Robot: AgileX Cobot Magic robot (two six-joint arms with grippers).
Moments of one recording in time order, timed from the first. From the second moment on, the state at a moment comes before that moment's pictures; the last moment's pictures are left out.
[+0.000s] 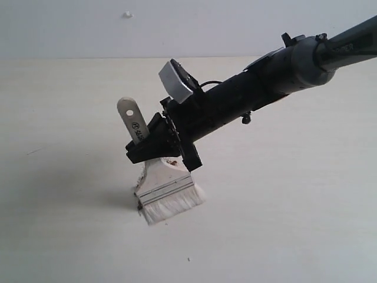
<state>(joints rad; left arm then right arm) -0.19 0.04 0.00 -1.63 0.17 1.62 0.45 2.19 -1.32 1.39 1.24 -2.09</state>
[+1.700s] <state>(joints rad) -0.19 0.04 0.00 -1.63 0.17 1.62 0.84 1.79 -1.18 1.74 0.15 -1.68</state>
